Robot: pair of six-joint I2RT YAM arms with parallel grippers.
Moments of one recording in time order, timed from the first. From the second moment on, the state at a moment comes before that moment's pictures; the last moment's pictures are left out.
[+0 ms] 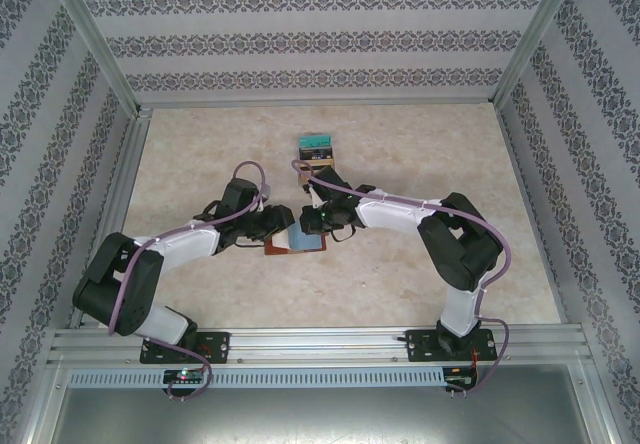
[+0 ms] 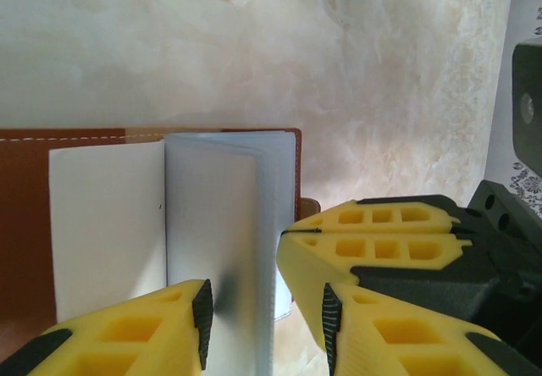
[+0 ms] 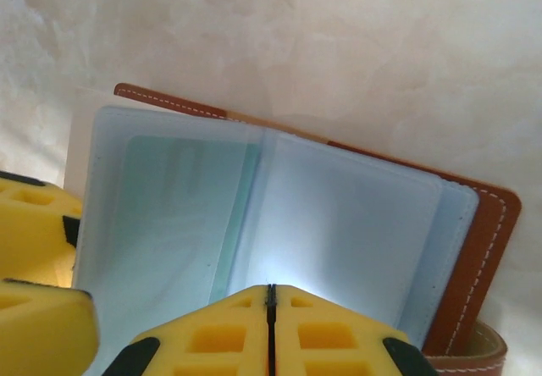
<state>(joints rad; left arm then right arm) -0.42 1.48 0.66 0.04 0.46 -0.90 0.73 1.85 1.14 -0.31 -0.28 0.56</state>
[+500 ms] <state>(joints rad) -0.43 1.50 0.68 0.04 0.45 -0.90 0.73 1.85 1.14 -0.30 -0.30 0.57</state>
